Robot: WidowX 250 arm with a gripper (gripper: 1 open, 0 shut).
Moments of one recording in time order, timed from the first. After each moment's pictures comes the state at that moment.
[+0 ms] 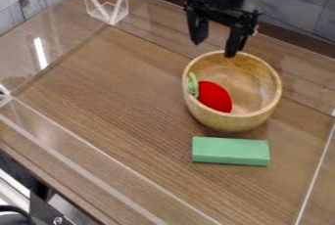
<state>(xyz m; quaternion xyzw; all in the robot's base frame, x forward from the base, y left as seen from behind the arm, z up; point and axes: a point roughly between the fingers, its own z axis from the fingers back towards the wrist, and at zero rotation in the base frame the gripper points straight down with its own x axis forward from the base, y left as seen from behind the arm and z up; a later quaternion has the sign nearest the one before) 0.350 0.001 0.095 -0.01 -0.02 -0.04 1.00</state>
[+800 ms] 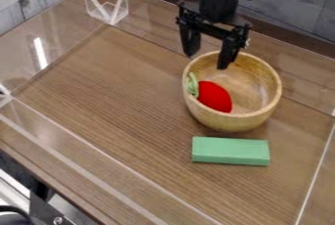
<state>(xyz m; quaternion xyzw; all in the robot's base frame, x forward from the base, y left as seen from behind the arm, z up) 0.342 0.002 0.073 -0.02 0.01 -0.03 1.00</state>
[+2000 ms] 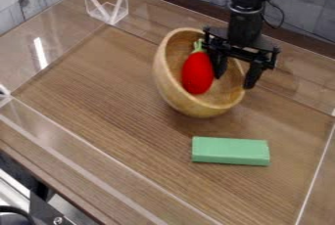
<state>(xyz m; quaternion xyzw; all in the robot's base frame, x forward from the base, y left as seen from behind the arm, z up) 0.344 -0.030 0.054 -0.02 0.01 0.01 1.00</state>
